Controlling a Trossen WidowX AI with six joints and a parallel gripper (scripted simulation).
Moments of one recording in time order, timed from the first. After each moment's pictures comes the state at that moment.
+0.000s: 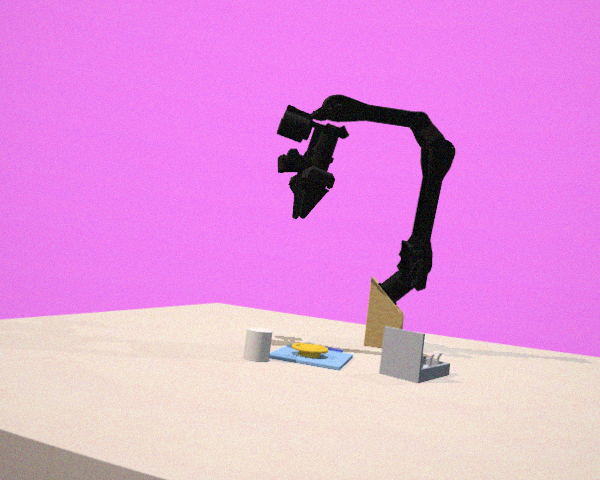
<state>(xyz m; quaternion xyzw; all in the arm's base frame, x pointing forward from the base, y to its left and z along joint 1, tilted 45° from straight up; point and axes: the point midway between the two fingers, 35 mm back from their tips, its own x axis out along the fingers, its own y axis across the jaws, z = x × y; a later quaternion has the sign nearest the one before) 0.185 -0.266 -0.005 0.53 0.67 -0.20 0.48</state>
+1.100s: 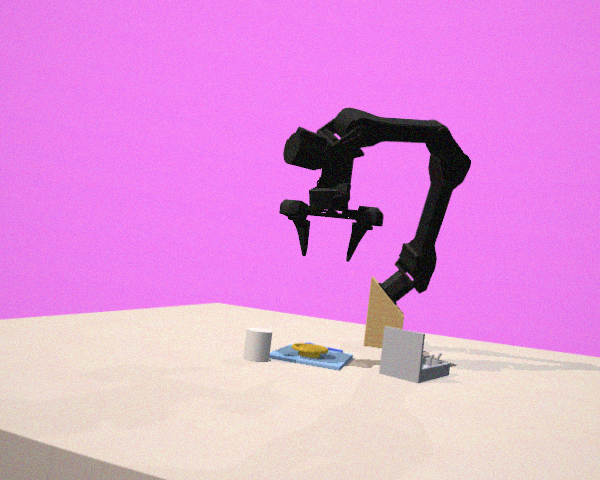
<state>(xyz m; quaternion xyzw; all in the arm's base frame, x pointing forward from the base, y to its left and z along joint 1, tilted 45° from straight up) 0.309 -0.146 -0.005 0.28 0.66 0.23 0.65</state>
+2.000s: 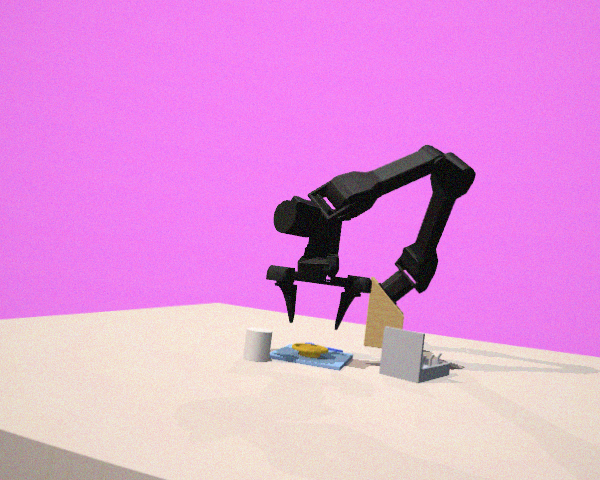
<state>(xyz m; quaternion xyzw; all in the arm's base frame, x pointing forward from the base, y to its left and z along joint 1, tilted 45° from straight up) 0.320 -0.063 -0.099 0.27 0.65 0.25 0.66</state>
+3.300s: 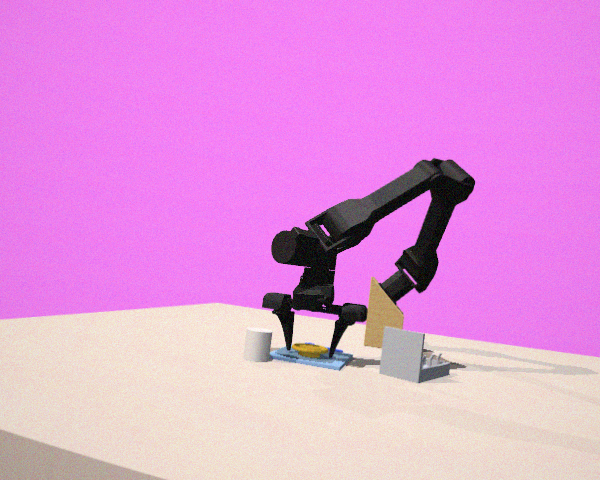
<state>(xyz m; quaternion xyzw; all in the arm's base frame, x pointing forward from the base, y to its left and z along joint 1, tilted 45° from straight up) 0.315 -0.029 -0.137 0.27 0.66 0.25 0.66</state>
